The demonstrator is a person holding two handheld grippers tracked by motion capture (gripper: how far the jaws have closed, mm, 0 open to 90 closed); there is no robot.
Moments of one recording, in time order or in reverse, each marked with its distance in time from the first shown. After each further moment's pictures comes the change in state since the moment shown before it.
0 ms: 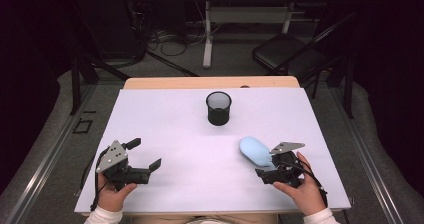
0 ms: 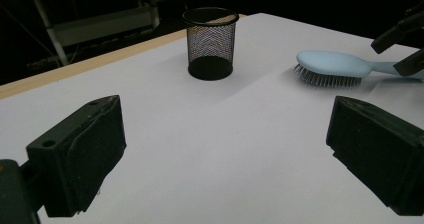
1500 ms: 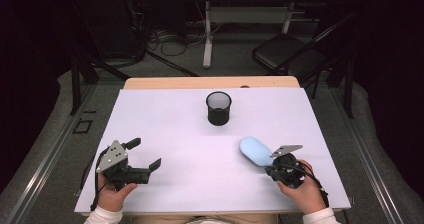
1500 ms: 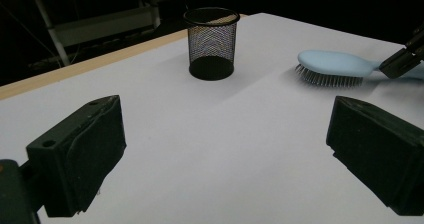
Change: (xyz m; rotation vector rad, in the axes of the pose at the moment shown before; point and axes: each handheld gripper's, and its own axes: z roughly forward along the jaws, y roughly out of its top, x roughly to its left) left arm 0.000 0.000 0.000 0.001 0.004 0.001; right arm -0.005 -0.010 0.006 0.102 -0.009 -0.010
